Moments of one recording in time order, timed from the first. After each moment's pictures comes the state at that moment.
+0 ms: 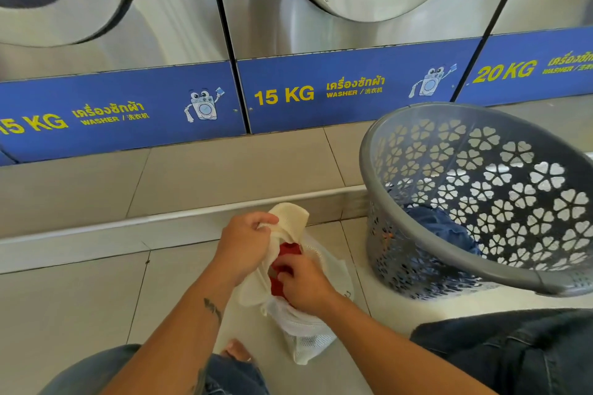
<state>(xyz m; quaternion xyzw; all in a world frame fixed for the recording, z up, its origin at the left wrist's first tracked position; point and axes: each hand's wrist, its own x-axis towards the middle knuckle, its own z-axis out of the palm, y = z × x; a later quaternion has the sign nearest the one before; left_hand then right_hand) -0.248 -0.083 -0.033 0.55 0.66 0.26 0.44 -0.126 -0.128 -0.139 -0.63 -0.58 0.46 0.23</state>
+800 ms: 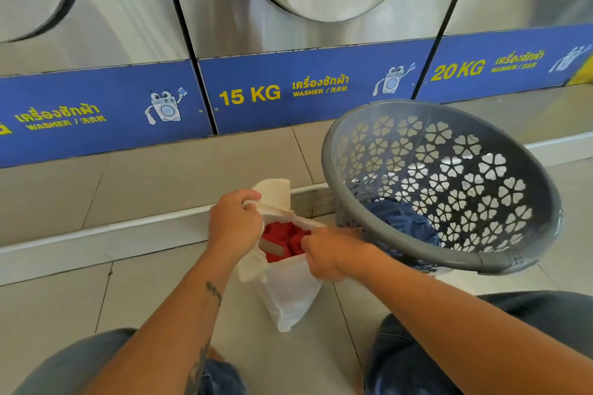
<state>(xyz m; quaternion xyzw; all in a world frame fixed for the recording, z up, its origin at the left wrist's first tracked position) -0.195 -0.078 -0.013 0.59 0.67 0.29 0.34 -0.025 -0.123 -0.051 -0.61 -0.75 0.22 -0.14</state>
